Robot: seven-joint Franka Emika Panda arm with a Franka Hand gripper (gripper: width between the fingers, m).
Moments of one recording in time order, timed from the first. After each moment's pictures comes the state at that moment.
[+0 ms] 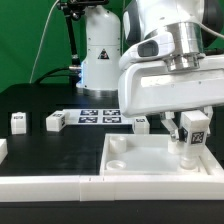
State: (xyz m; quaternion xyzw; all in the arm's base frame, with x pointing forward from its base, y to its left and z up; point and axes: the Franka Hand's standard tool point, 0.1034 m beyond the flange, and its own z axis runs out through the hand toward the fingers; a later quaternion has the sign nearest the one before) arm 0.632 0.114 0.074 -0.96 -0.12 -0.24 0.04
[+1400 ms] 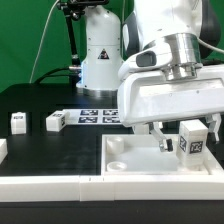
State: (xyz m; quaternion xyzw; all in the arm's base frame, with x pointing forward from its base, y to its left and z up) arm 0.632 0.114 0.061 -0.96 -0.12 -0.26 0.04
